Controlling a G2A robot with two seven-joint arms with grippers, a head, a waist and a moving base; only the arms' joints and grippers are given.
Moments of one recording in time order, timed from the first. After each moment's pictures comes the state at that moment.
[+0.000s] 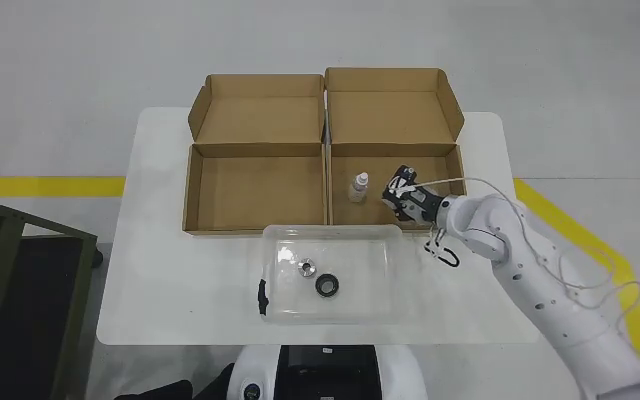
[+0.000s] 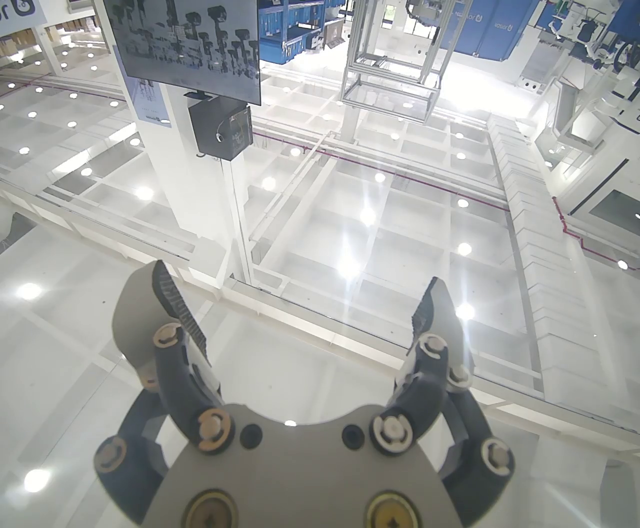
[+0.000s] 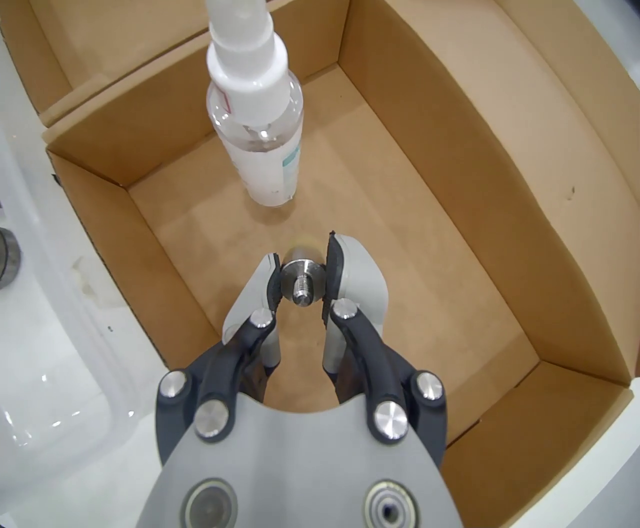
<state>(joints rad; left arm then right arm) -0.23 -0.27 -0.37 -1.29 3.07 0.37 0.06 -0.88 -0.96 0.95 -1.52 -1.07 -0.52 0.52</state>
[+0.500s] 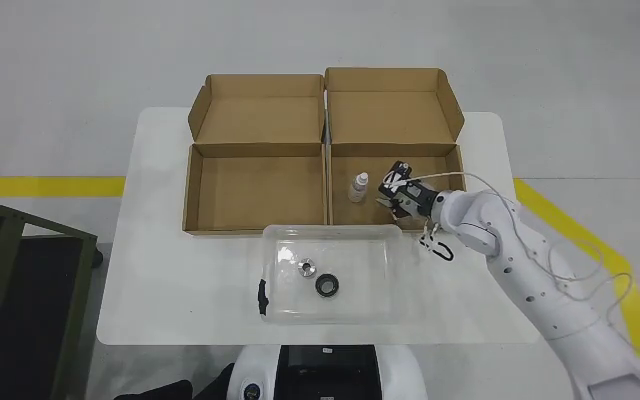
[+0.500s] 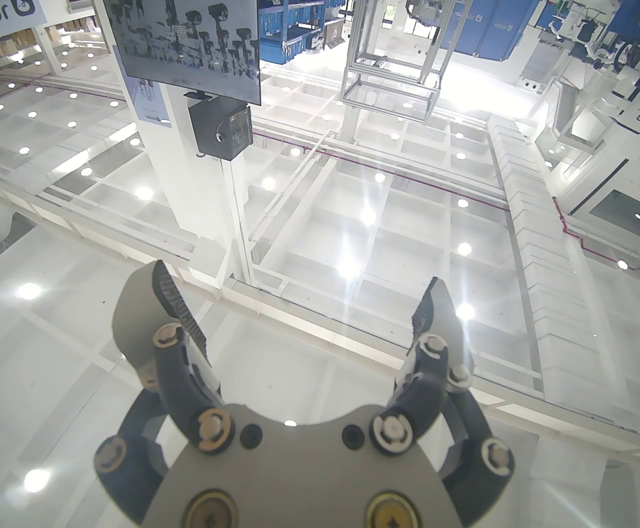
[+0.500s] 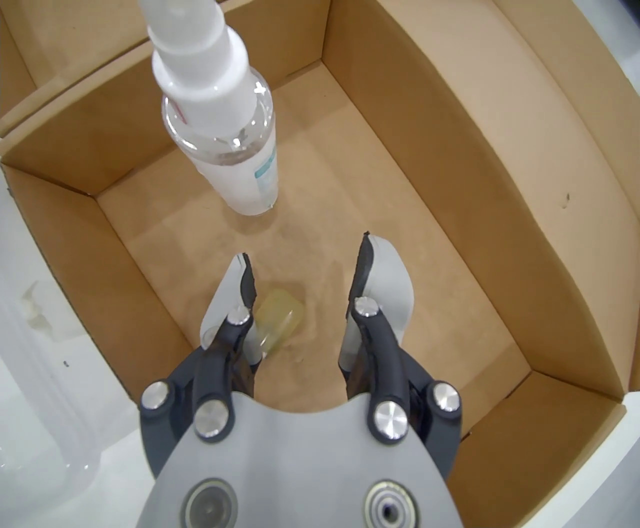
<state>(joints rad) -0.23 -0.27 -0.37 -1.29 3.07 0.37 0.06 -0.84 -0.98 0.92 -1.47 -1.10 -0.49 0.50</state>
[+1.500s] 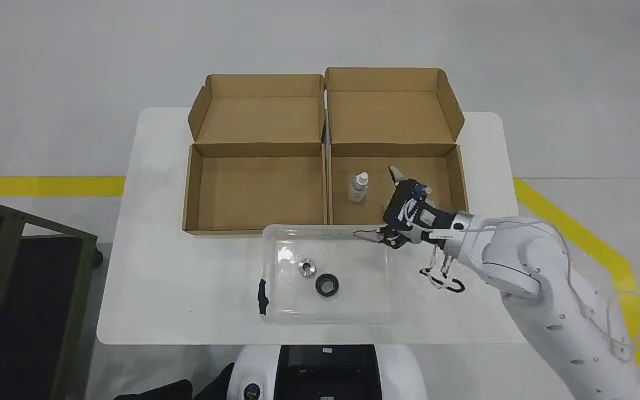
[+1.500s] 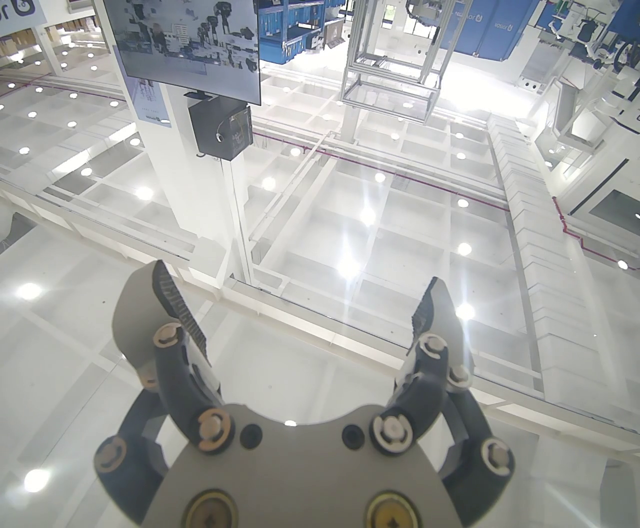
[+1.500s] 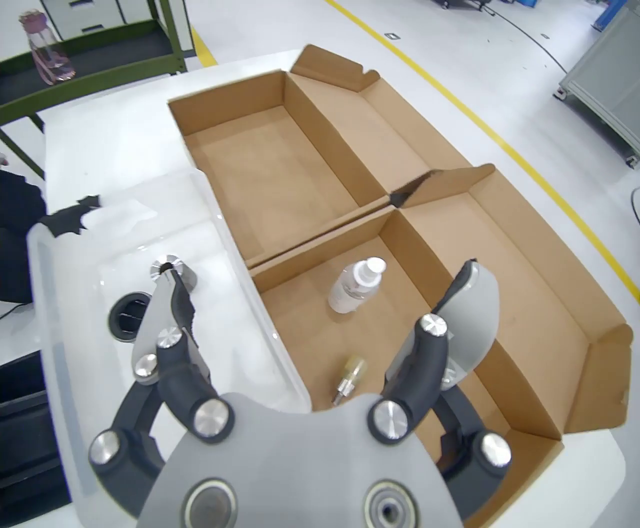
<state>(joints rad) -0.23 -0.27 -0.37 -1.29 3.07 0.37 0.06 -1.13 -0.93 1.17 -1.99 -0.96 -0.58 0.49</state>
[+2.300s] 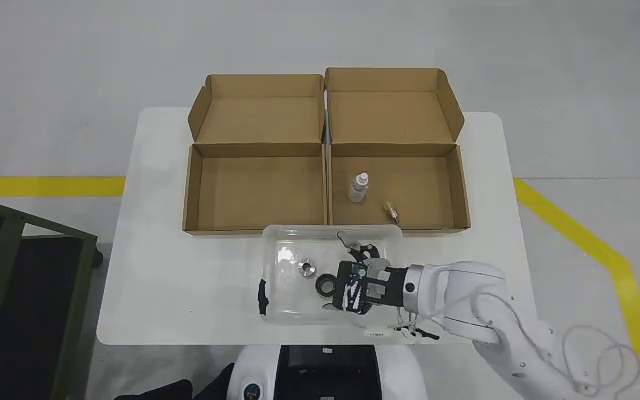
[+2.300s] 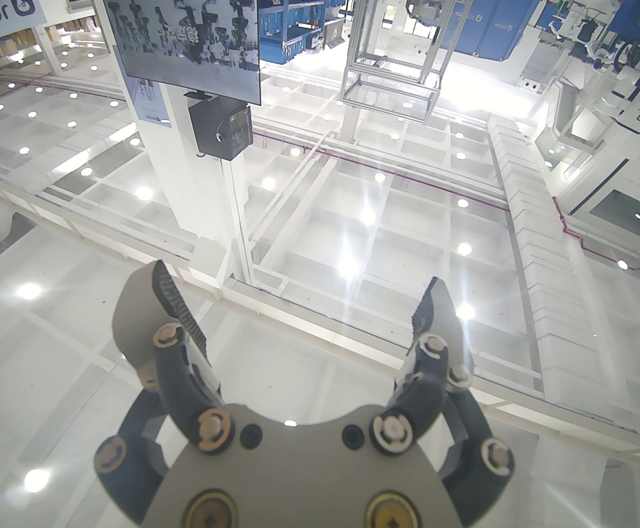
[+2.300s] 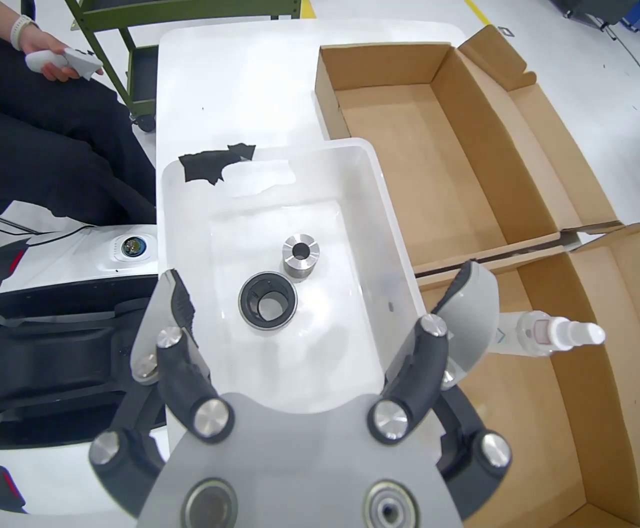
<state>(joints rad) -0.23 -0.27 -0.37 -1.29 3.07 0.37 0.06 -1.22 -0.95 0.97 -2.10 -1.15 -0.64 0.57</state>
